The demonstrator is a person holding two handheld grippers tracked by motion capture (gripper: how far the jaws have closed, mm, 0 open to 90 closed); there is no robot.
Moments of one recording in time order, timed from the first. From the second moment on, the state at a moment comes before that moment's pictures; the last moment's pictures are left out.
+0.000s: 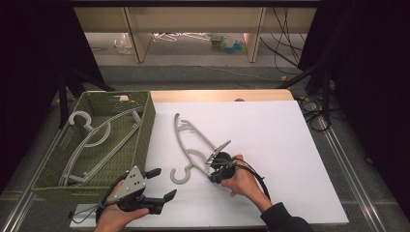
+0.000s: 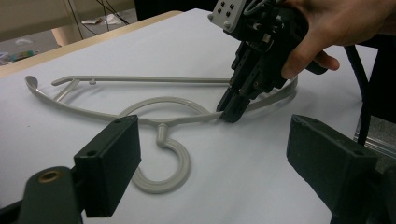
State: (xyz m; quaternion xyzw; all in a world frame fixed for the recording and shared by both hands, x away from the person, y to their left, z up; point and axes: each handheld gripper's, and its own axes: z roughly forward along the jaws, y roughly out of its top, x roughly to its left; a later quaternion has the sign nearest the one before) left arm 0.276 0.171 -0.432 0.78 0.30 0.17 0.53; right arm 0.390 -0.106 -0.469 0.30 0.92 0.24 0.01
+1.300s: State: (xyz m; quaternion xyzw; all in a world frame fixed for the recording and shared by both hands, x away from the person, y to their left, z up) left arm 0.305 0.138 -0.445 0.87 0.21 0.20 0.41; right arm 0.327 -0.161 -0.420 0.16 0.94 0.29 -0.06
